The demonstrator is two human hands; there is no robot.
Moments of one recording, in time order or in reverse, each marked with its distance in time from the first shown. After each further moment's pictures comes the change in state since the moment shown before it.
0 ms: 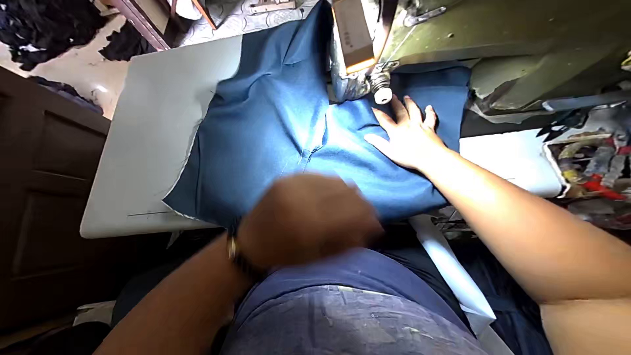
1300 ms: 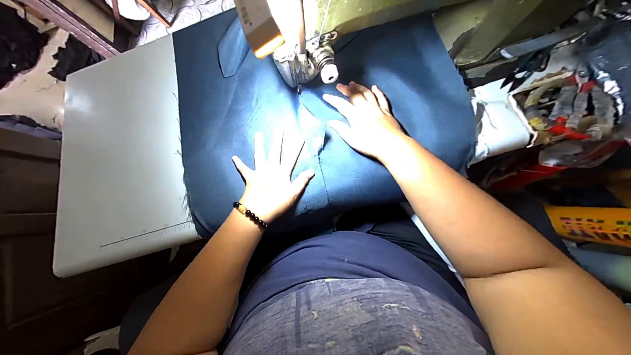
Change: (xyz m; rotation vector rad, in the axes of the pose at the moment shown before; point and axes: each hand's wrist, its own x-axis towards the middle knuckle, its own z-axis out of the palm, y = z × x) left_hand -0.025 -0.059 0.094 0.289 -0.647 -0.667; right_hand -0.014 -0.021 0.006 0.189 0.112 -0.022
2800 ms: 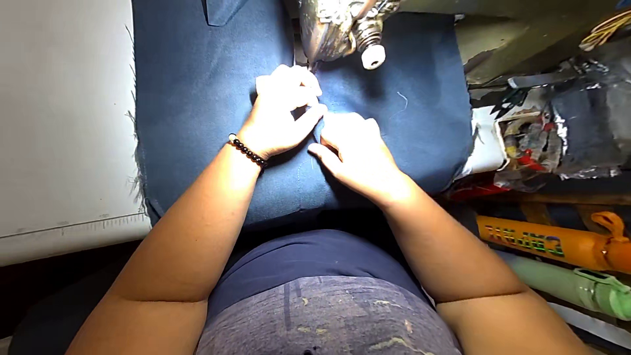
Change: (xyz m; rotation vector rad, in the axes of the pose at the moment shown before) left_hand 0.093 -0.022 -0.001 -0.627 0.615 0.600; right_hand -0.027 -0.059 0.005 0.010 0.036 -0.168
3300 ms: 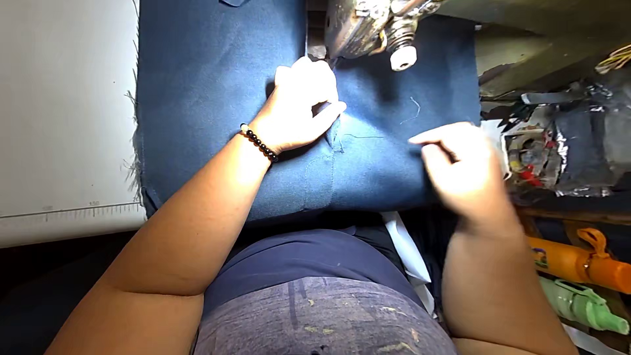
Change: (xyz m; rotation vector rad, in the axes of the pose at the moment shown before) left_hand 0.003 0.000 0.002 0.033 -0.020 -0.004; right_hand -0.066 0.053 -0.069 -0.065 0.113 0.235
